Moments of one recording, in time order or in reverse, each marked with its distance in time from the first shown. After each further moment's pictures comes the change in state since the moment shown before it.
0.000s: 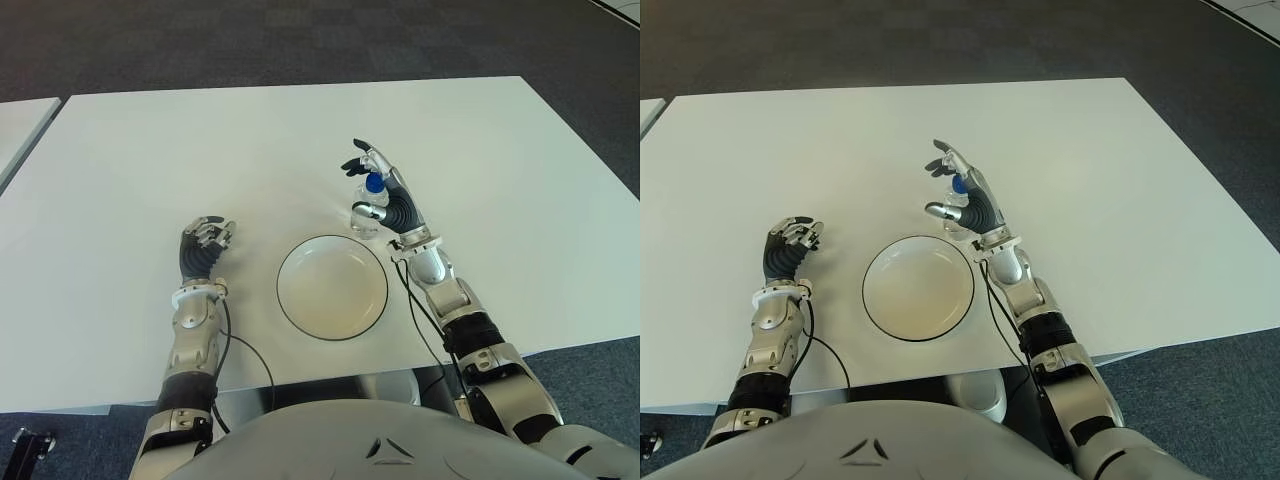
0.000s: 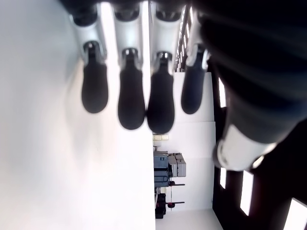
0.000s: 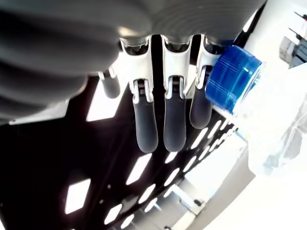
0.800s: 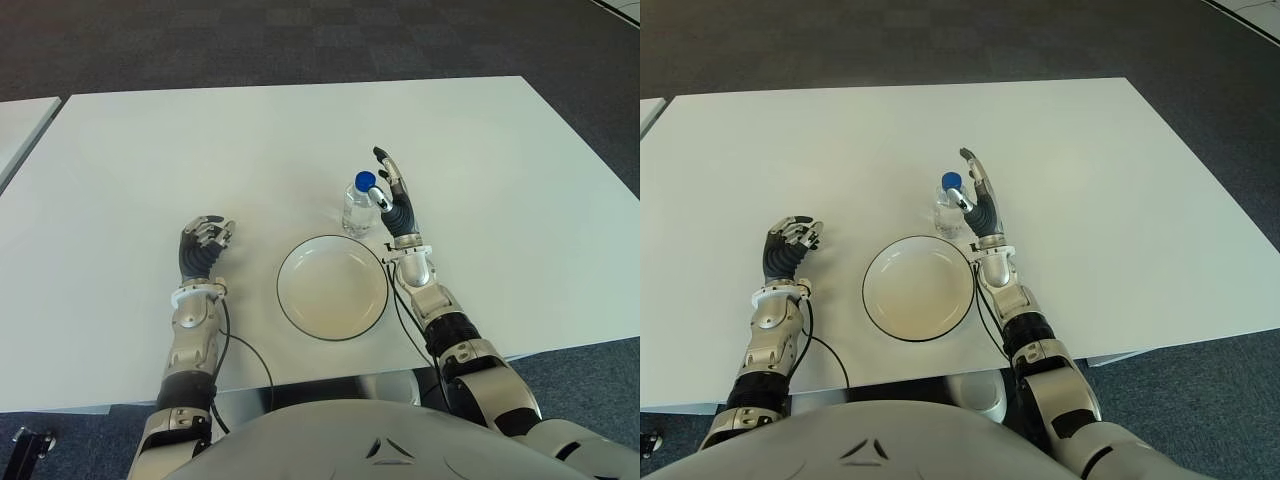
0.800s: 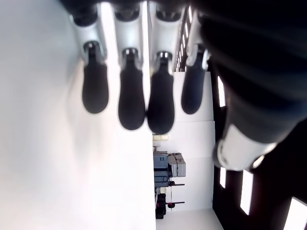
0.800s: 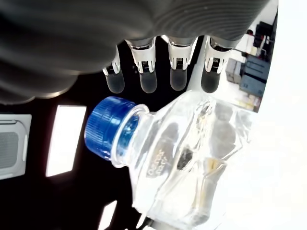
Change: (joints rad) left arm -0.004 0.007 0.000 0.012 0.004 -0.008 0.000; right arm -0.016 0.064 -0.045 0.153 -0.073 0.025 -0.202
